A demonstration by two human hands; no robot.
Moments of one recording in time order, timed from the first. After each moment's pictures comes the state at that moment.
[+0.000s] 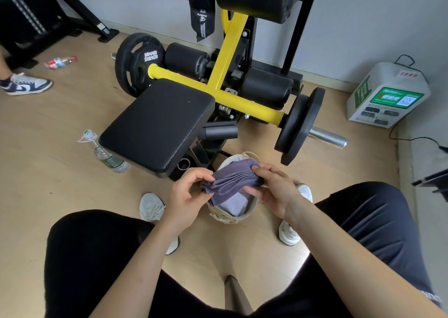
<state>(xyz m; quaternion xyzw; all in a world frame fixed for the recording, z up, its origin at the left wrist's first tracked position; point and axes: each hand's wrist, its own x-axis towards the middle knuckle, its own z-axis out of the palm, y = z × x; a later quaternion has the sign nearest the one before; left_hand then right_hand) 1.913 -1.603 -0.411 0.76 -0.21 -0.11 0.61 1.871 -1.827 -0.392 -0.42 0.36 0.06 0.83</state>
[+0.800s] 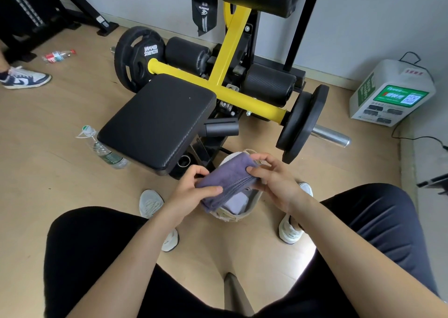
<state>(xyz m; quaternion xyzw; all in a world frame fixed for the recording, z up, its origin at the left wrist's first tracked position) 1.934 -1.609 -0.409 0.75 -0.03 -0.32 0.58 1.883 -1.840 -0.407 -0.57 0.23 0.07 0.79</state>
